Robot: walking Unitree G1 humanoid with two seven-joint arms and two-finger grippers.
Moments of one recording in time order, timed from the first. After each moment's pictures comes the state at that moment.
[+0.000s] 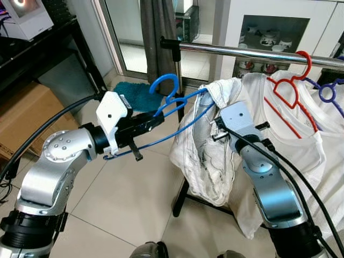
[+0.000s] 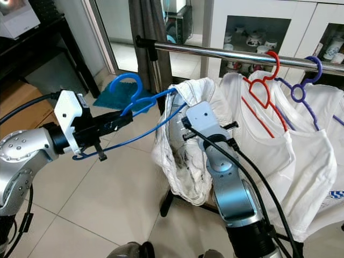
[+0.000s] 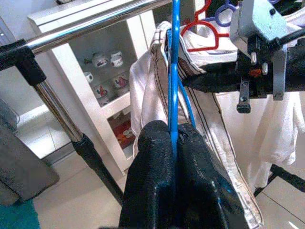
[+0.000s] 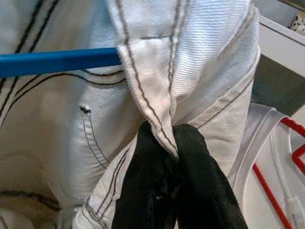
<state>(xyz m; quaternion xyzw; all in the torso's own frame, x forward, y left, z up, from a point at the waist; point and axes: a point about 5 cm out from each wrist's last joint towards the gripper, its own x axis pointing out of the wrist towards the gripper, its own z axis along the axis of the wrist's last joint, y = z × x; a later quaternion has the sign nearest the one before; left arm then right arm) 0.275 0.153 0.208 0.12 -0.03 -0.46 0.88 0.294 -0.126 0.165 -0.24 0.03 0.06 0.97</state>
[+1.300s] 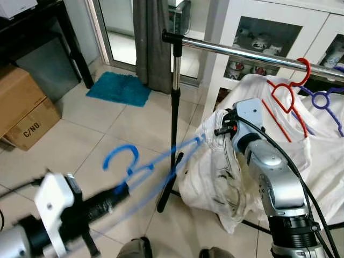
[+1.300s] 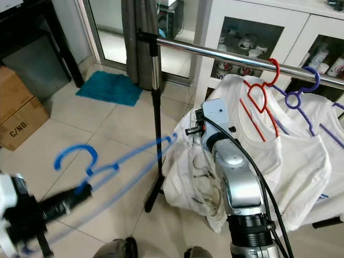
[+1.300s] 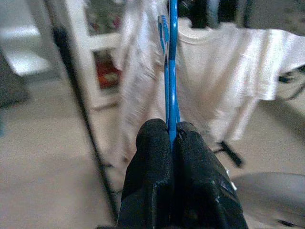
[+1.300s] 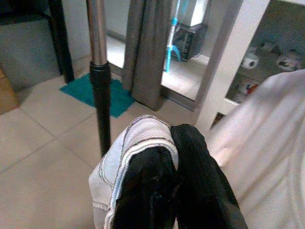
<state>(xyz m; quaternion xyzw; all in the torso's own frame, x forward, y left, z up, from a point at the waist) 0.140 0.198 0.189 0.07 0.10 -0.39 0.91 0.306 -0.135 0.156 -0.06 0.06 0.11 0.99</state>
